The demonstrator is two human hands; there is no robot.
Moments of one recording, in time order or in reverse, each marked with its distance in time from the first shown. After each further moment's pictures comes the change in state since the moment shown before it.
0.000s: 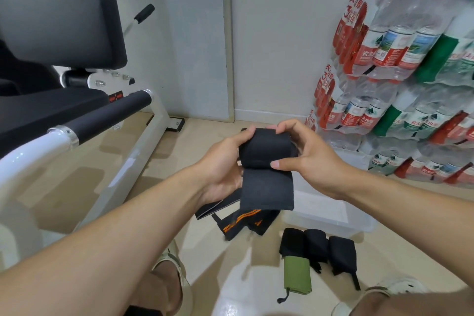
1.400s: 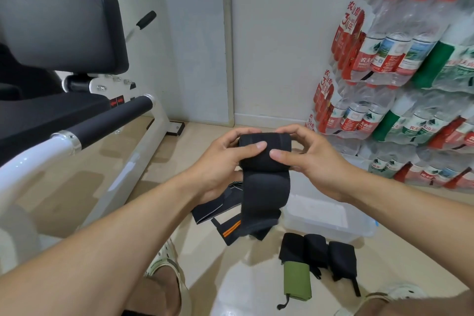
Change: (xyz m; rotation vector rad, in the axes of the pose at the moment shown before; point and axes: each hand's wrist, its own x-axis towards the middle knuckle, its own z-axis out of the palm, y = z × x) left_hand -0.002 0.003 -0.011 0.163 -0.033 0.242; right_hand 0.000 -0.010 -0.004 0.110 0.089 0.094
